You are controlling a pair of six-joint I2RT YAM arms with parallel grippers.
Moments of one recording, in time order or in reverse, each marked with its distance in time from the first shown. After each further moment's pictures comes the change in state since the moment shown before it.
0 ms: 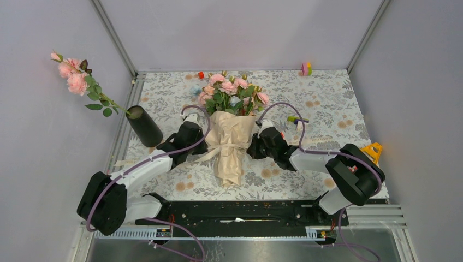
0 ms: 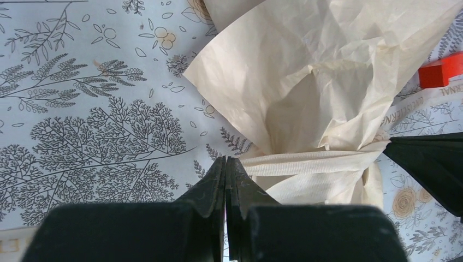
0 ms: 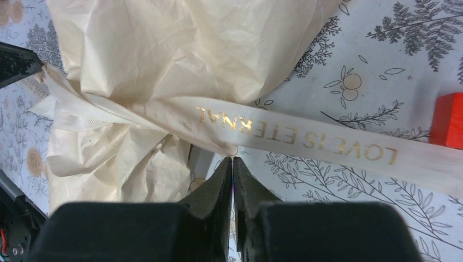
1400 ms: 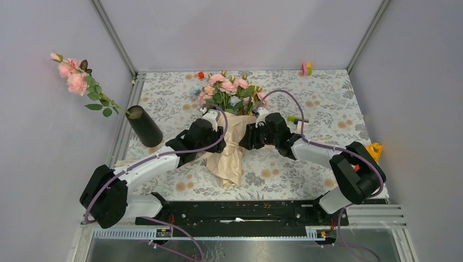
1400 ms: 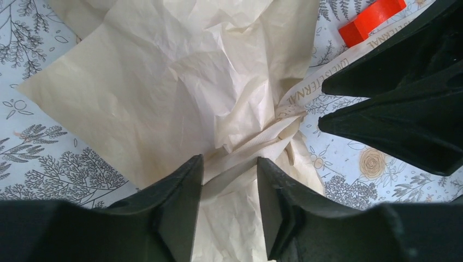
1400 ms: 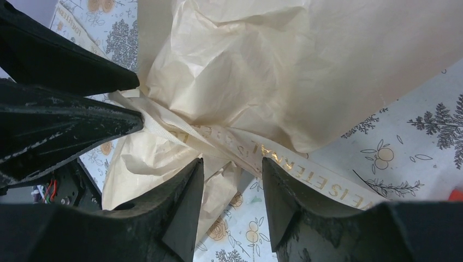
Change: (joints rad) left arm -0.153 0.046 0.111 0.026 0.061 0.162; right arm -0.103 -0.017 0.139 -0.078 -0.303 -0.149
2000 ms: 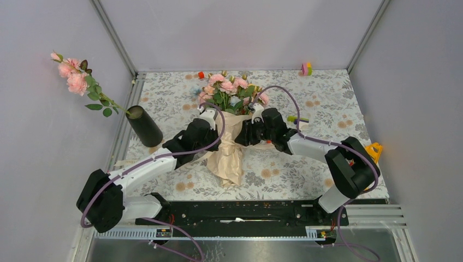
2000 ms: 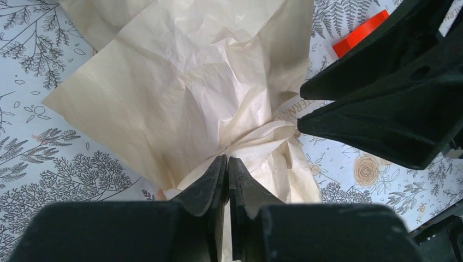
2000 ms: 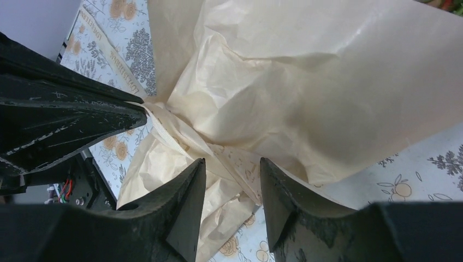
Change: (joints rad) left arm -0.003 -0.040 -0.002 0.004 -0.039 0.000; right arm 0.000 0.058 0.079 -0.005 -0.053 -0.003
